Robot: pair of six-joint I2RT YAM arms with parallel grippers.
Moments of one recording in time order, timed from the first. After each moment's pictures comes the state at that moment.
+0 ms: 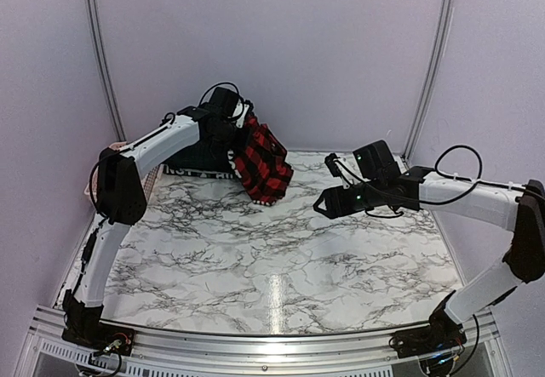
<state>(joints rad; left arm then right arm) -0.54 2.47 2.44 -0.68 -0.01 -0.07 0.61 1.45 1.01 -0.33 -0.17 0.24</state>
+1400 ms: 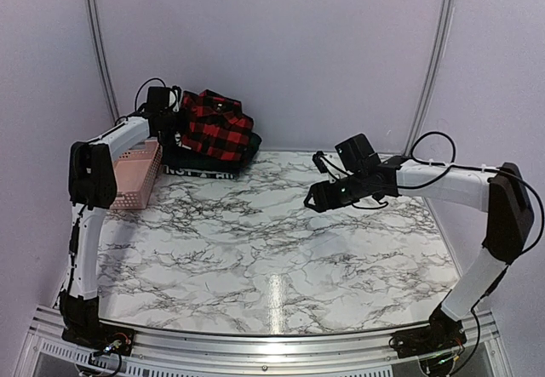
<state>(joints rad) -0.18 2.42 2.27 -0.29 0.09 -0.18 0.61 1.63 1.16 -0.38 -0.15 0.24</state>
